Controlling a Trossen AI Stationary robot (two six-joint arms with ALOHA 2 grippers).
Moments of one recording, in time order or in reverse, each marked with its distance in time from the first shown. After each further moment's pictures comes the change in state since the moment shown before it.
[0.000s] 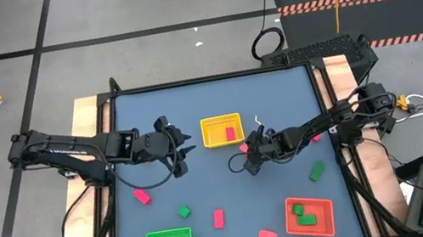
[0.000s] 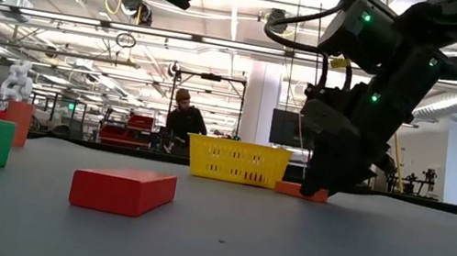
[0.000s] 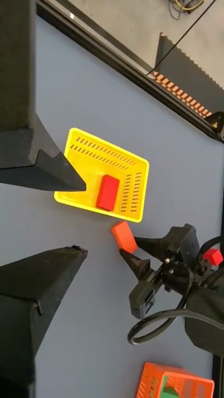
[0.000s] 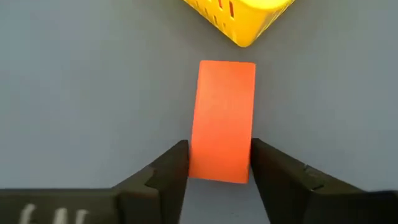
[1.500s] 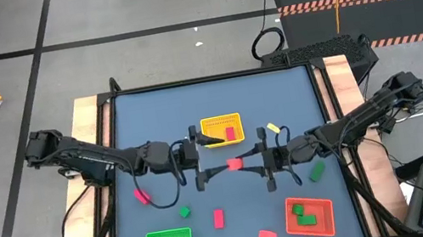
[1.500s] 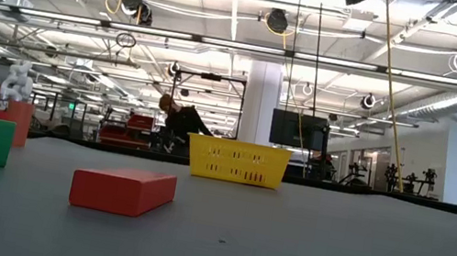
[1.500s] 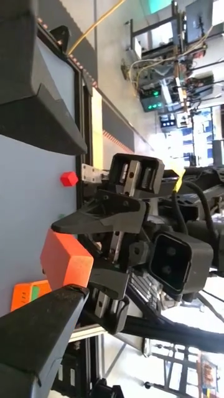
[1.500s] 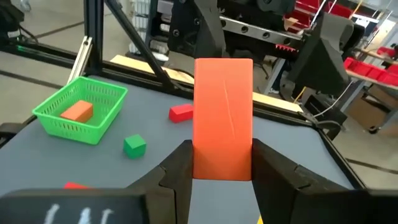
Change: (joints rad) left arm -0.053 0.209 -0.205 1.068 0.182 0.234; right arm 0.189 -0.395 -0.005 0.598 0.096 -1.043
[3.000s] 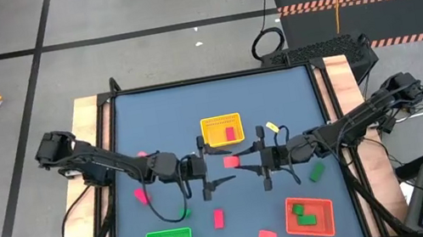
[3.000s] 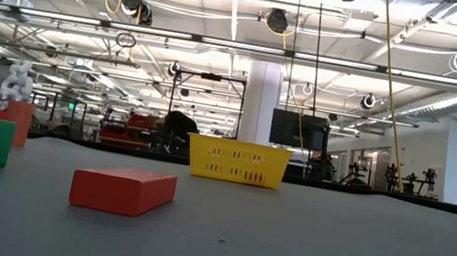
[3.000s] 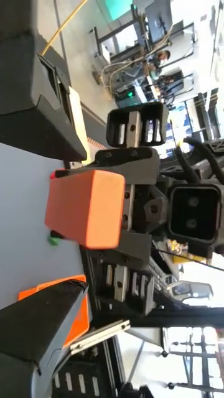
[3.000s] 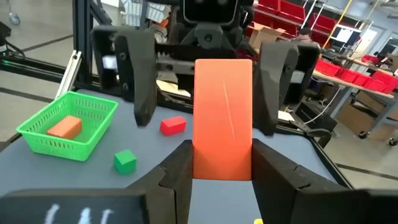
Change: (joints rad) left arm -0.062 0.123 0.001 0.172 -0.030 0.167; right arm -0.002 0.028 0.004 0.072 0.026 -0.010
